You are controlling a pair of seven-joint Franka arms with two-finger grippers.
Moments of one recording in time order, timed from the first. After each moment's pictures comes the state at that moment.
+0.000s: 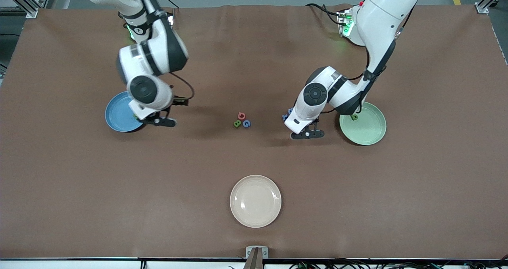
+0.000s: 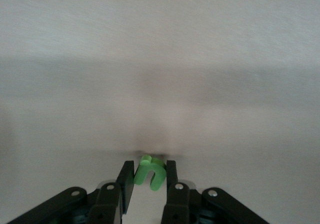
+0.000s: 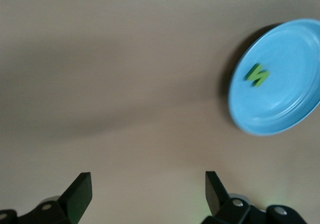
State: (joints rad) left arm -0.27 0.55 -0.34 -1.97 0.22 2.39 -0.79; right arm 0.90 0.25 -0.43 -1.97 0.11 1.83 0.61
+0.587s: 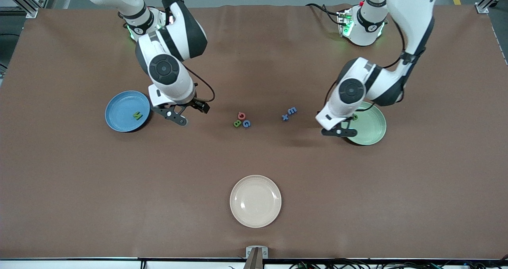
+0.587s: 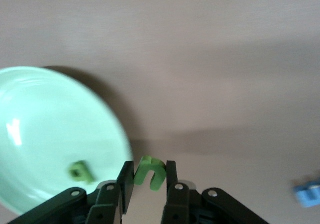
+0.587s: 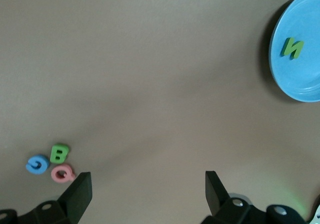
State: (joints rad) left arm -0.07 0.33 -0.34 -2.15 0.22 2.29 -0.46; right arm 0.95 0.27 -0.45 -1.90 0.16 1.93 0.93
